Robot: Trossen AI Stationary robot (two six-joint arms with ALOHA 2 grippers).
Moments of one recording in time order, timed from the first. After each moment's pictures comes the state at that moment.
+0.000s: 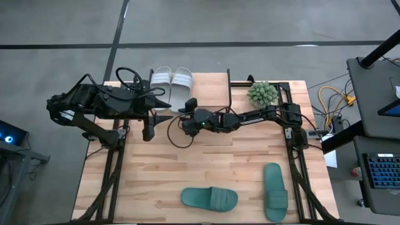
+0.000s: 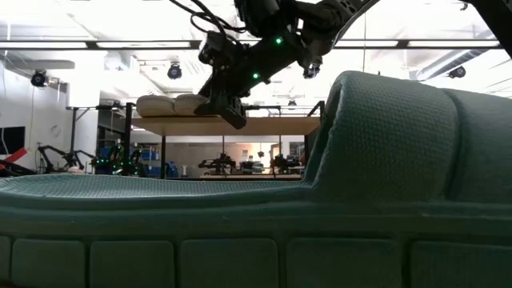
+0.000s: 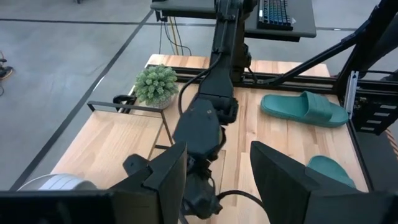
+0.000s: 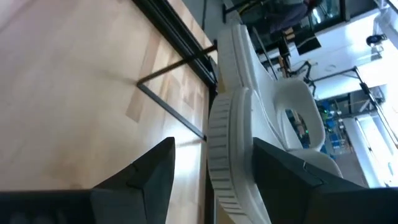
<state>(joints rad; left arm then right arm) -0.22 1.30 1.90 -1.09 -0.40 -0.17 -0.05 2.03 1.39 0.27 0.40 -0.94</state>
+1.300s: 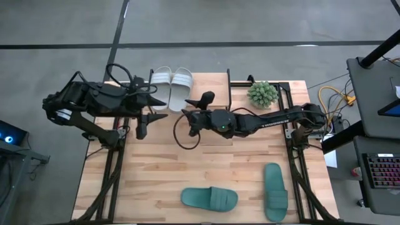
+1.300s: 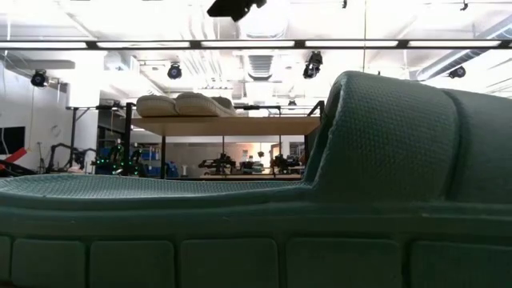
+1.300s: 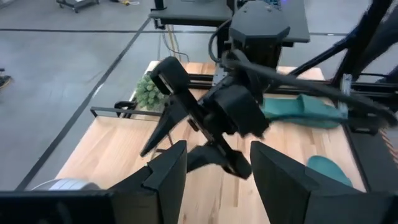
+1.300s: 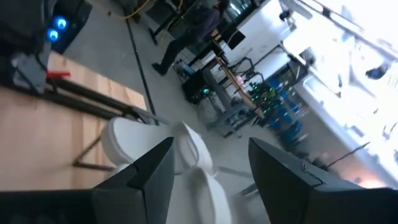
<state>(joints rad) -0.22 1.25 1.90 -1.10 -0.38 -0.14 0.10 1.78 1.45 0.24 0.68 -0.72</state>
